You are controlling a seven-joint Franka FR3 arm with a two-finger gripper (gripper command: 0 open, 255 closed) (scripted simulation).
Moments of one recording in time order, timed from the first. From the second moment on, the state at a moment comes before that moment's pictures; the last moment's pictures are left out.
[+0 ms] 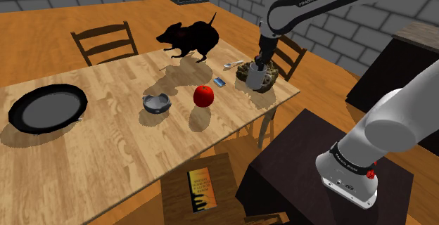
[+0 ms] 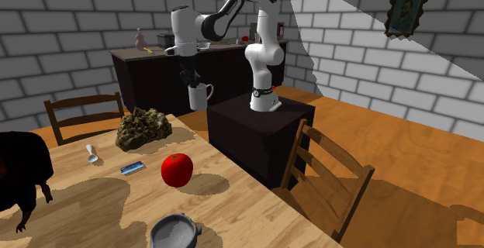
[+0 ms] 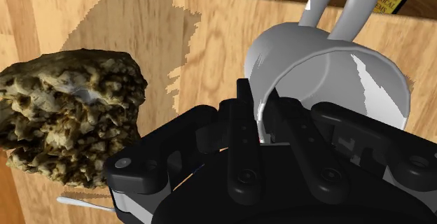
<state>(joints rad) -0.05 -0.13 -0.03 -2.35 -0.01 2.18 -0.12</state>
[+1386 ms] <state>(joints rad) -0.18 -0.03 -0.19 -2.38 -0.03 2.31 -0.40</state>
